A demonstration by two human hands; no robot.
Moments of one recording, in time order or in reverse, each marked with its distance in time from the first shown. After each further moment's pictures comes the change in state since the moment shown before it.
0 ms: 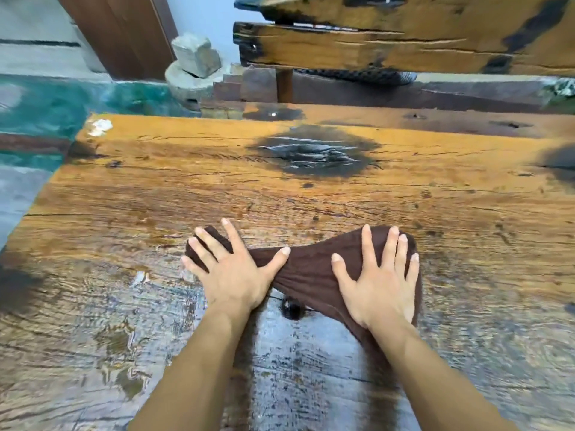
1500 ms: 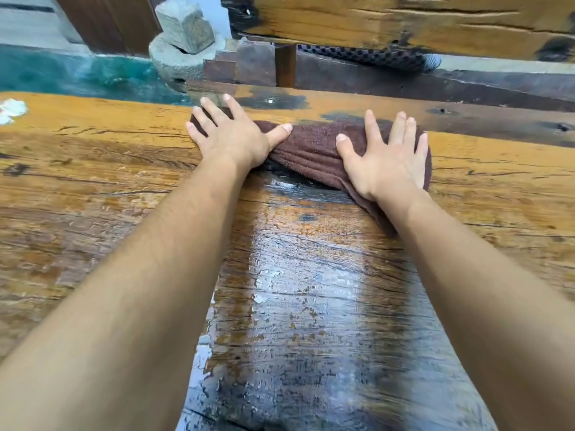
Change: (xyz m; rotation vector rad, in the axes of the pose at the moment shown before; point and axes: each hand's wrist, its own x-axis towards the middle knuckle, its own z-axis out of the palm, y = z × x) left_hand 0.268 0.139 -0.057 0.008 0.086 0.037; right_hand 0.288 -0.069 -0.040 -0.006 0.114 -0.105
